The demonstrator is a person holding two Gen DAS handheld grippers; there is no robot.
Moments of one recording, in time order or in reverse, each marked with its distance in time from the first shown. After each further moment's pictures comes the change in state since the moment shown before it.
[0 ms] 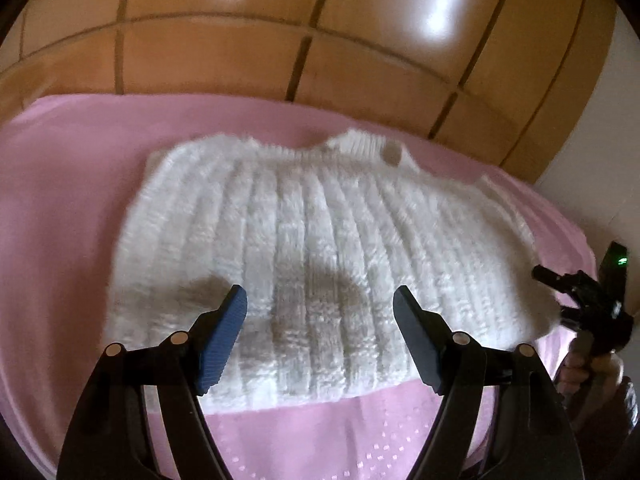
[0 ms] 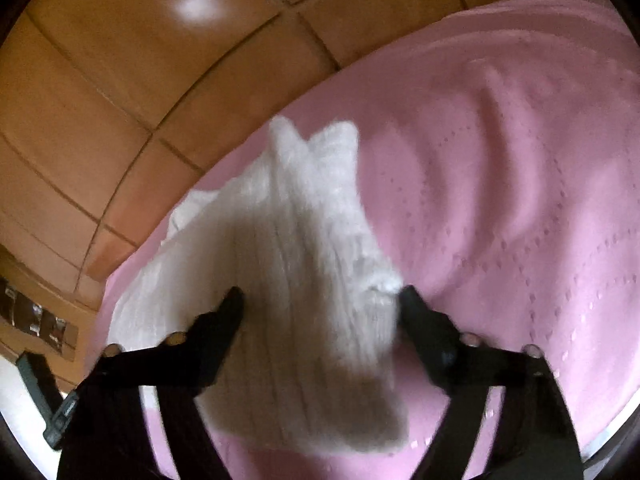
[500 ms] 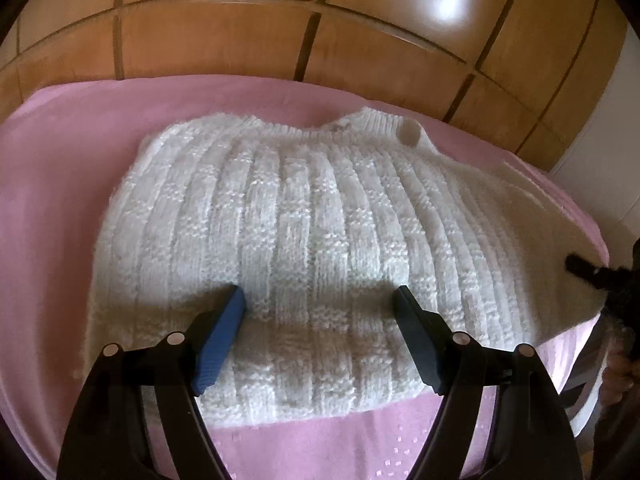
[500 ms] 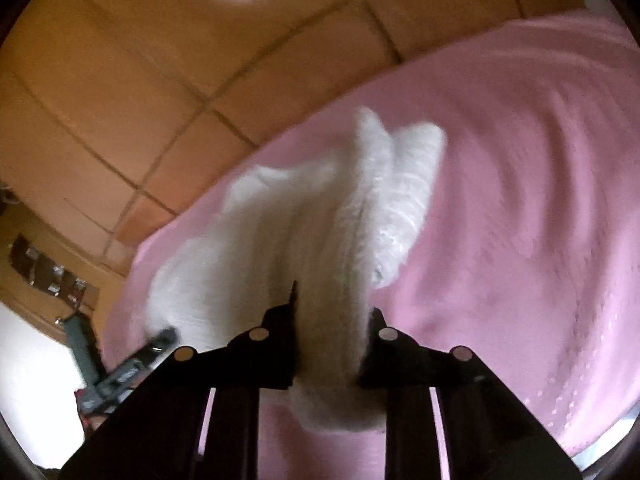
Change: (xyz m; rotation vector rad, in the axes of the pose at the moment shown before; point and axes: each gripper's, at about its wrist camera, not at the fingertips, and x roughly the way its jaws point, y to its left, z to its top) left arm 0.016 0.002 0.003 -0.011 0.046 0.029; right arm -0.014 0.050 0.008 -0.101 0.066 0.134
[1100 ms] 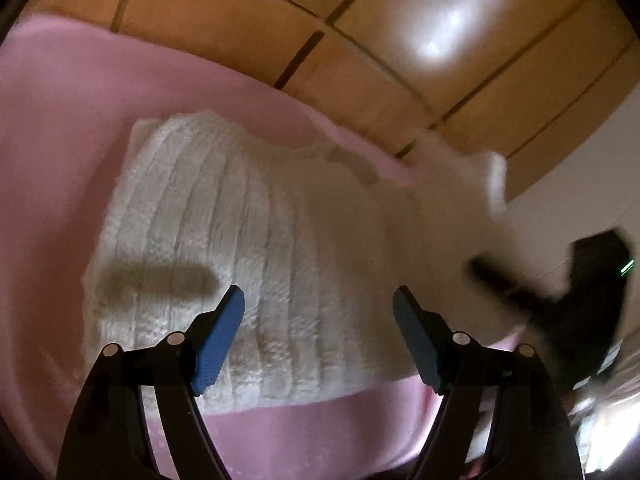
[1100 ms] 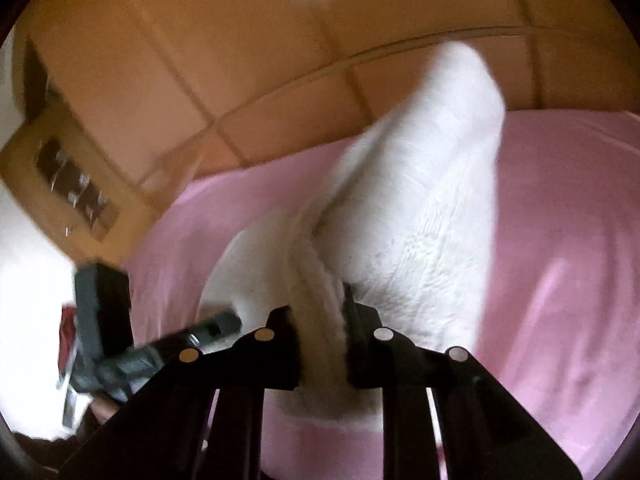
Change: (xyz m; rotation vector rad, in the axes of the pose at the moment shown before) left arm -0.032 0.046 0.016 -0.236 -0.009 -0.351; right arm 0.075 0.158 -0.007 -0.329 0.108 0.084
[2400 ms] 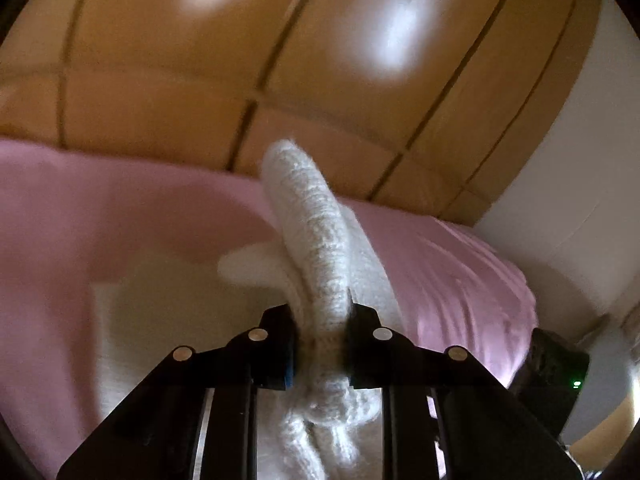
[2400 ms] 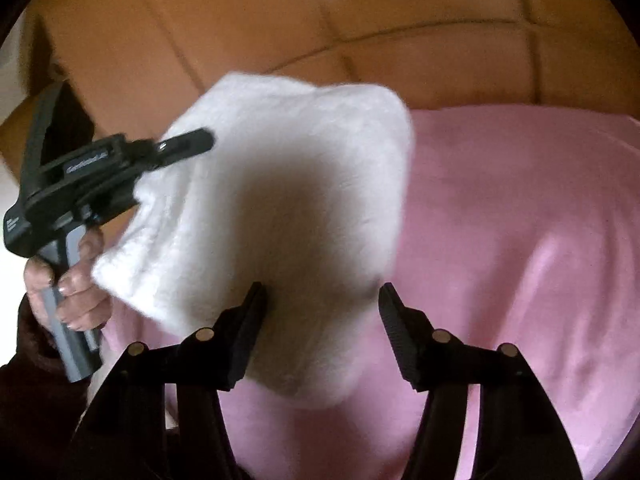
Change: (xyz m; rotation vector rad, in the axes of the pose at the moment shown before) left arm -0.001 -0.088 0.076 0.277 -0.133 0.084; right arm 0.003 -0.016 -0.035 -0.098 -0.011 0.007
